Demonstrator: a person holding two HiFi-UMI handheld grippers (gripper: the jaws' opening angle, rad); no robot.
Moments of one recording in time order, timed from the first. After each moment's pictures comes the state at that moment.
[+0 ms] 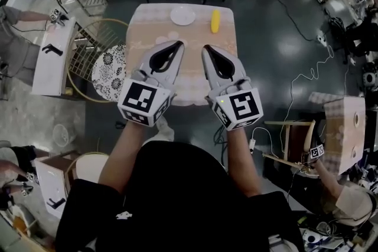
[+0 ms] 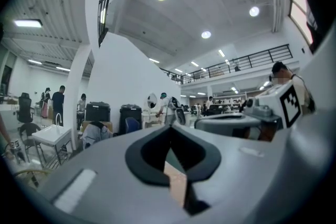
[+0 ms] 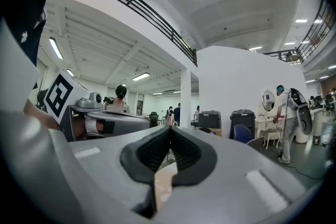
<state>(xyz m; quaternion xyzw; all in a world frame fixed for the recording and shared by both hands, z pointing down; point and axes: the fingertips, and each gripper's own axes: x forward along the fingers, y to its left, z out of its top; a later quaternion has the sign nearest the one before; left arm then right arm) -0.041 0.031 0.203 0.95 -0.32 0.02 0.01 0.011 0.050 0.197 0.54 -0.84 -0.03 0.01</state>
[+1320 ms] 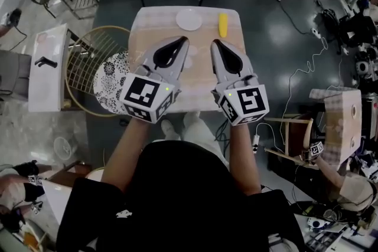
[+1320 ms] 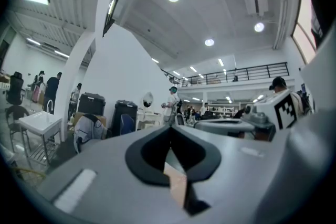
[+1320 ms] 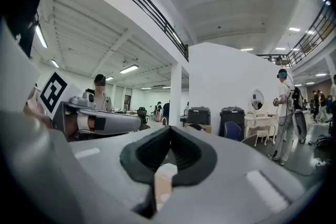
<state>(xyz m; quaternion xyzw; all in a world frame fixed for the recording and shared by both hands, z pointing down) -0.093 -0.067 0.219 0.96 -0.28 -0.01 0.06 -0.028 -0.048 0.214 0.60 -0.80 -0.01 0.03</state>
